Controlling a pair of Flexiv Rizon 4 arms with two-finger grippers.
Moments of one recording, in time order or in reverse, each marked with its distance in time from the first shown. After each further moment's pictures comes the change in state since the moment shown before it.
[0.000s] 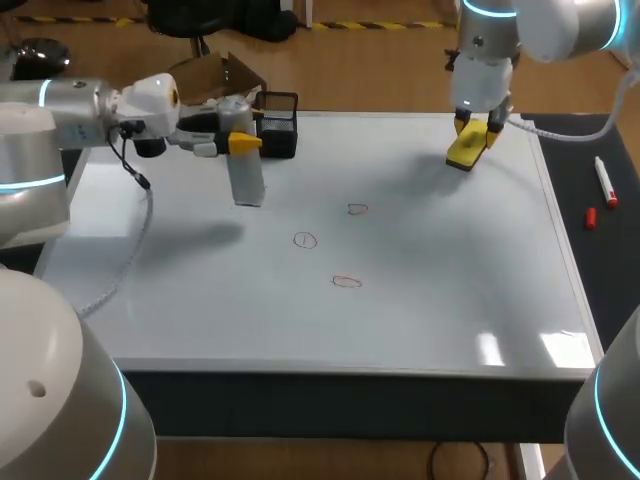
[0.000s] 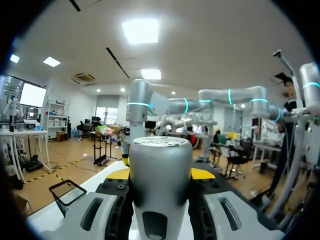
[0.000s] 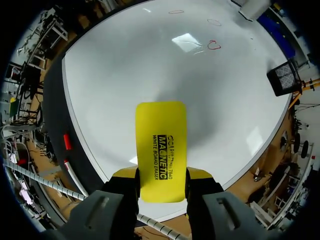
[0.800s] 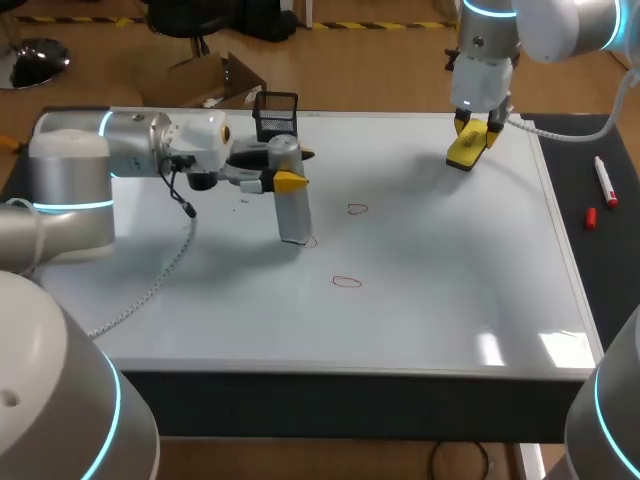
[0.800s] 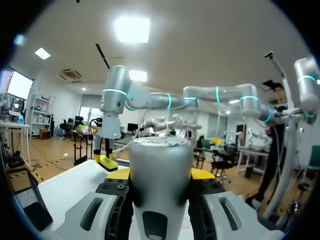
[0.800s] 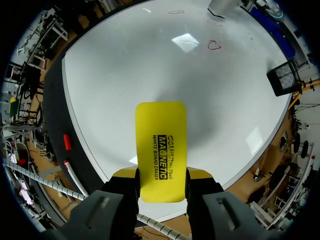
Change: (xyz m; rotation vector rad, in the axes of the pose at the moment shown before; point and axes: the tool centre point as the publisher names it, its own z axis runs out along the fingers) left arm 0.042 0.042 0.068 0.046 0.153 -0.045; right arm 0.000 0.000 0.000 0.000 0.000 0.000
